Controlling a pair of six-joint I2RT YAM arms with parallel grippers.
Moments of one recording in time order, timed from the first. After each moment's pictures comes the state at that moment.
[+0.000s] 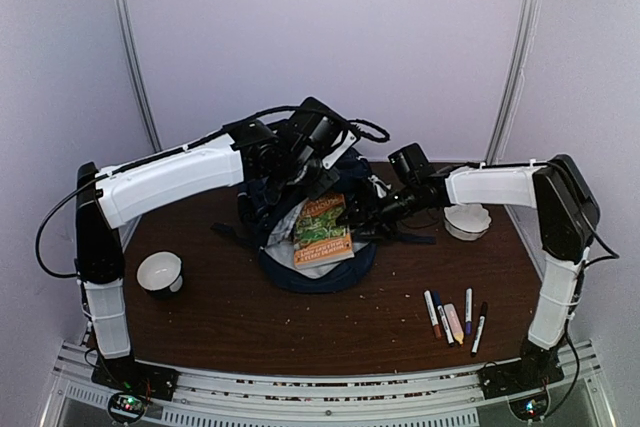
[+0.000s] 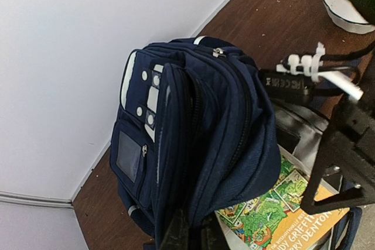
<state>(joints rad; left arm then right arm) -1.00 1.95 1.94 -0.73 -0.55 0.19 0.56 1.91 1.33 -0.26 -0.78 0.74</state>
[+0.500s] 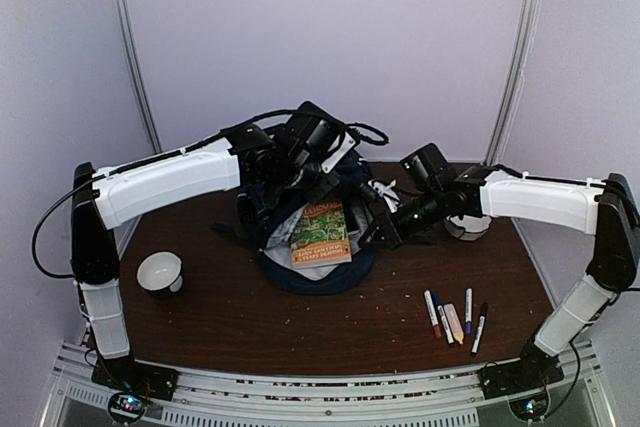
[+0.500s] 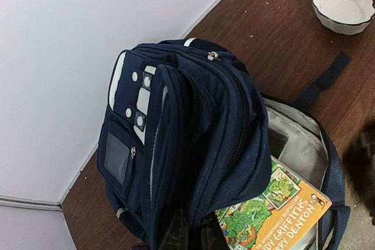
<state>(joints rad) -1.00 1.93 1.87 -0.68 -0.51 0.17 0.67 1.59 1.17 -0.44 -0.59 0.11</state>
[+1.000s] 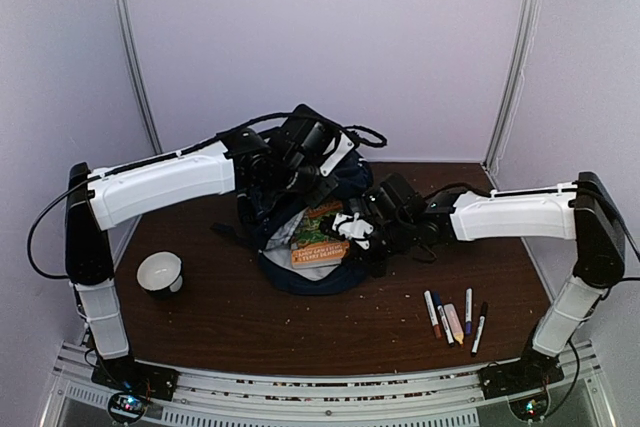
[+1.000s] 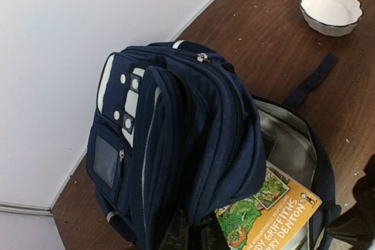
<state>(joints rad) -1.00 1.89 1.81 -0.63 -0.45 0.17 0.86 1.68 1.13 -0.32 -0.23 -0.36</state>
